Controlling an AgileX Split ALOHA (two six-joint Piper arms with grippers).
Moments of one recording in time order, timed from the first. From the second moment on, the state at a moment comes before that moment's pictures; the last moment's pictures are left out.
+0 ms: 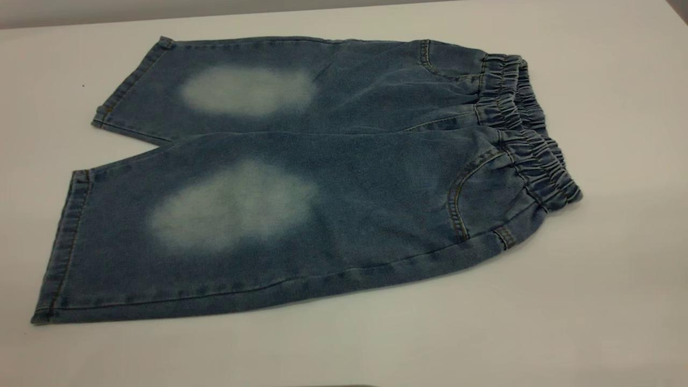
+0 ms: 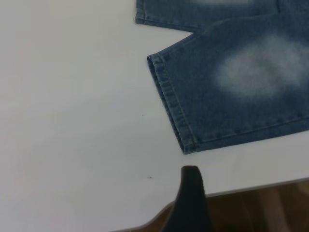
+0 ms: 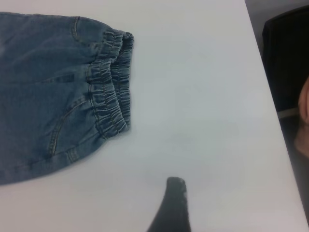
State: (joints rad) left arm 0.00 -0.02 -0.49 -0.08 1.13 0.15; right arm -0.02 -0.01 -0.48 0.07 1.14 0.01
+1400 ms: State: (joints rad) left arm 0.00 0.60 -0.56 -0.03 0.86 0.01; right arm -0.02 0.57 -0.51 0.24 0.84 0.04
